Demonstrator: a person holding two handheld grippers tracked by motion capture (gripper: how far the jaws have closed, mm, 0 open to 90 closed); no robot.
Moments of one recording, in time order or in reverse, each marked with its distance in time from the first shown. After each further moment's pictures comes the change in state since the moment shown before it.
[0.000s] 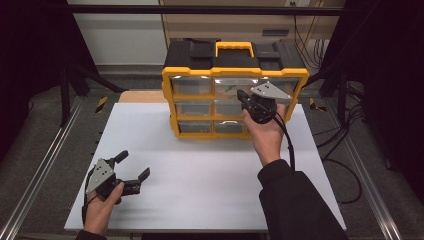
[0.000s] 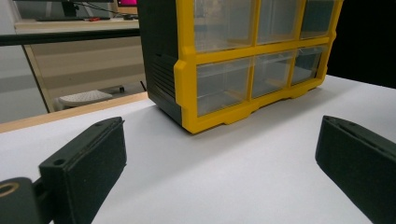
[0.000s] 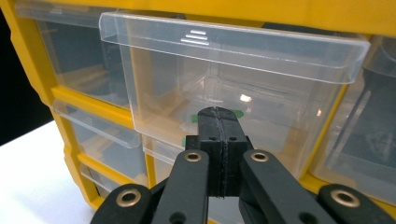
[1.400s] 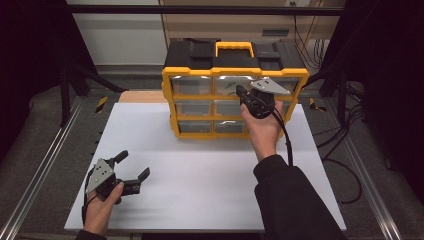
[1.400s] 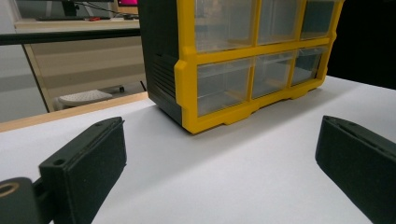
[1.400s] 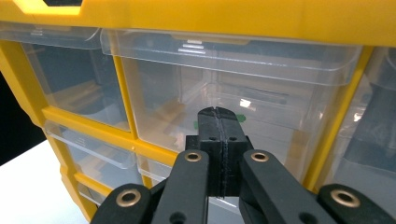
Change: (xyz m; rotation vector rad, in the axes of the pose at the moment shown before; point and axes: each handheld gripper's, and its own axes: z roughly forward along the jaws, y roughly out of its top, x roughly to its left) left arm 0.000 0.000 0.000 -0.002 0.000 -0.006; right arm -0.002 0.005 0.011 -0.010 -0.010 0.066
